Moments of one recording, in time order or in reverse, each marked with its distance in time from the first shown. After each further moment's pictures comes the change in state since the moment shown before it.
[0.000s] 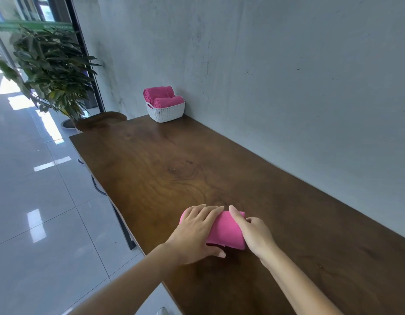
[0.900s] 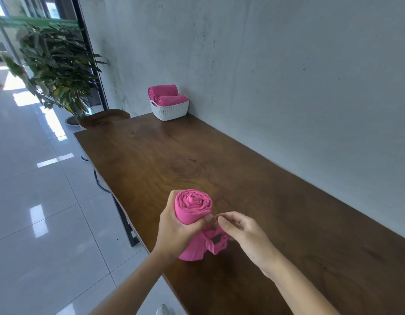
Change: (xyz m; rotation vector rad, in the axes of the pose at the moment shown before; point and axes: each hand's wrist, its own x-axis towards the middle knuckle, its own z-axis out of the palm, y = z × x) left_hand -0.035 0.009 -0.030 -0.993 0.683 -0.246; right_hand -0.049 -0.019 0.003 0.137 -0.295 -0.351
